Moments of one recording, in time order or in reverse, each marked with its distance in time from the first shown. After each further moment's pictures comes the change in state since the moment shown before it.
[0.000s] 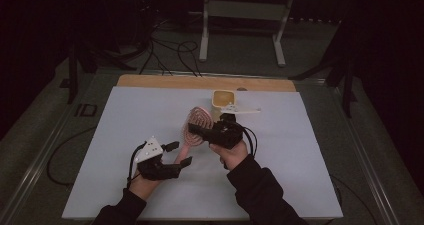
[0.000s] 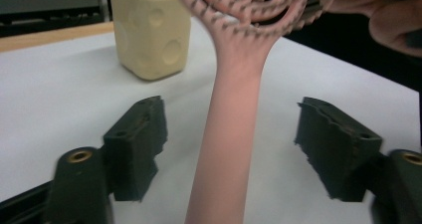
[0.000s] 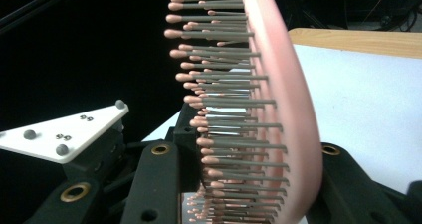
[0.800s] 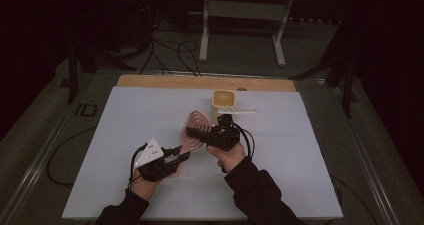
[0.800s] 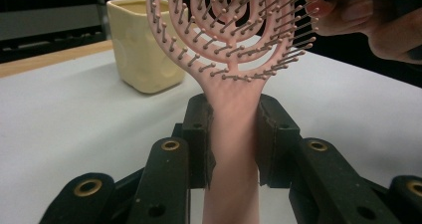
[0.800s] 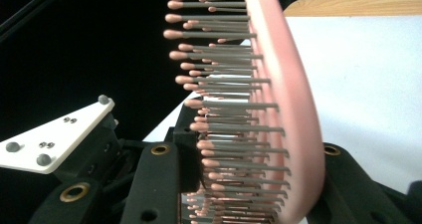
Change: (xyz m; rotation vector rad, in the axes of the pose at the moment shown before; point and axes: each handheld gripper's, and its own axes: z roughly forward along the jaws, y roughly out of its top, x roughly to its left) left arm -0.004 -0.002 0.000 -0.056 0.018 0.056; right arm -0.002 -0.007 0.008 0.062 0.007 0.105
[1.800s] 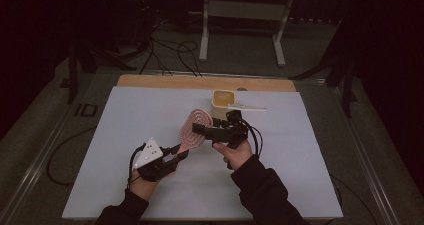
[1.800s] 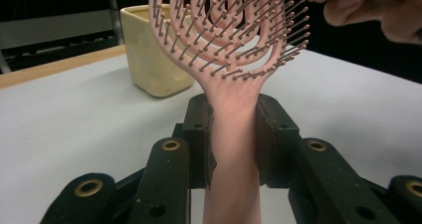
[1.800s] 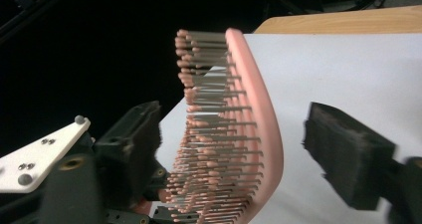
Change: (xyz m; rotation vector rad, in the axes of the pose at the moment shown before) left arm -0.002 0.002 -0.004 -0.011 0.052 0.021; right arm -0.006 0.008 -0.017 -0.053 -0.074 0.020
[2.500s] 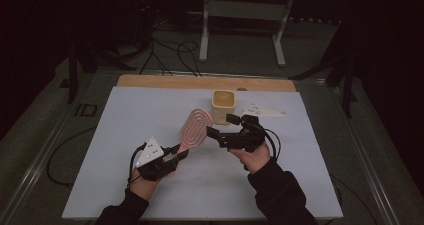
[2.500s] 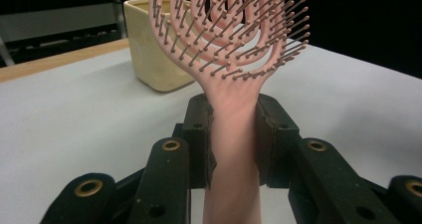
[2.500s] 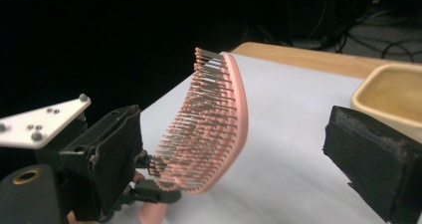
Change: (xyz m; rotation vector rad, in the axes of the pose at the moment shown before) left arm 0.001 0.000 0.002 0.022 0.013 -0.007; right arm 0.006 0.003 -0.043 -0.056 -0.090 -0.180
